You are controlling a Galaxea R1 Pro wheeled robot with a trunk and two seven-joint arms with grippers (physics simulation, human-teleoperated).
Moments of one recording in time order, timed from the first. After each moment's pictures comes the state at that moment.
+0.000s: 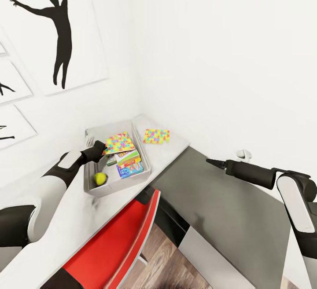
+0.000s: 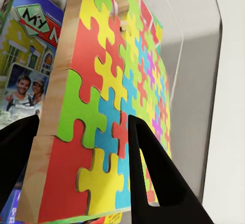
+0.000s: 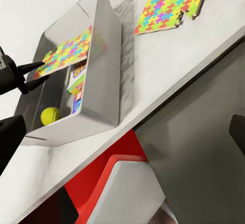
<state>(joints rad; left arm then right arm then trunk) -1.16 0.16 0.03 -0.37 1.16 0.41 0.03 -0.56 -0.31 -0.10 -1.61 -0.74 1.04 0.40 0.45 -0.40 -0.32</state>
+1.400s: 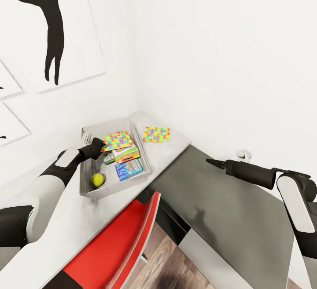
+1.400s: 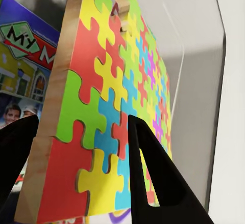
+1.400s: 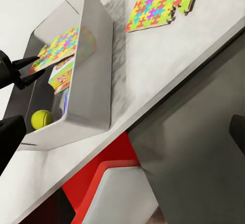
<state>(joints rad) -1.16 0.17 0.03 -0.41 1.19 0.41 0.03 -0.56 -0.31 -0.10 -1.61 -0.74 1.04 0.40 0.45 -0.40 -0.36</state>
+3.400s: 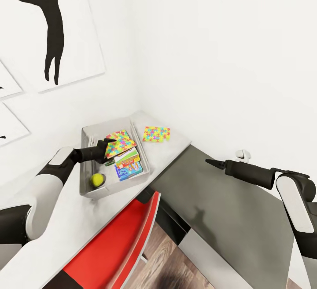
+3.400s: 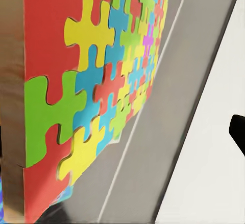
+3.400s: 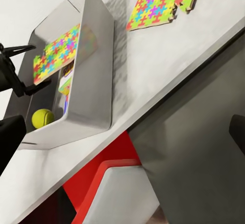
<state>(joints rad) -1.16 0.17 0.14 -0.44 1.29 0.78 0.15 -0.56 -0.31 -0.10 -1.61 -0.74 1.04 0.40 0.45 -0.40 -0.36</state>
